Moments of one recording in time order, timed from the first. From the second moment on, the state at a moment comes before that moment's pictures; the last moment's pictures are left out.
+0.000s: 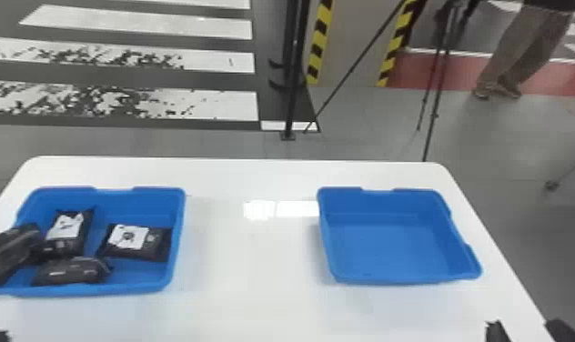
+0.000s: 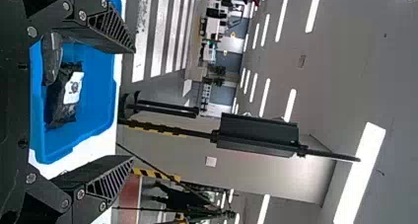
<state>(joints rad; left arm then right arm) 1.00 0.08 0.30 -2.10 0.50 -0.44 -0.51 0.92 0.00 -0.40 -1.93 -0.40 -0.47 0.47</state>
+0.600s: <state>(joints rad) 0.99 0.09 0.29 -2.10 0.51 -0.43 -0.51 0.91 0.00 -0.40 -1.93 -0.42 -0.47 0.47</state>
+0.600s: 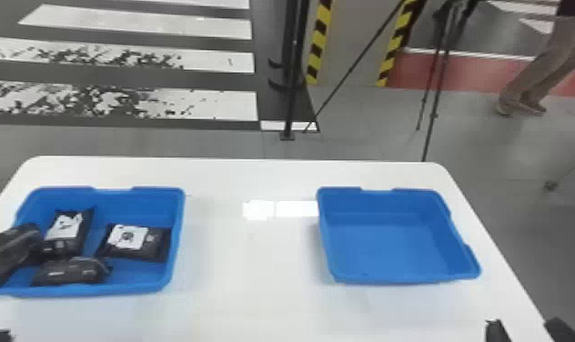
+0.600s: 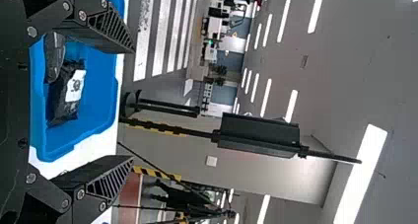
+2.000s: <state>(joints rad) 0.99 0.09 0.28 -2.10 0.52 -0.42 -0.52 0.91 0.00 -0.40 -1.92 -0.44 -0.47 0.47</state>
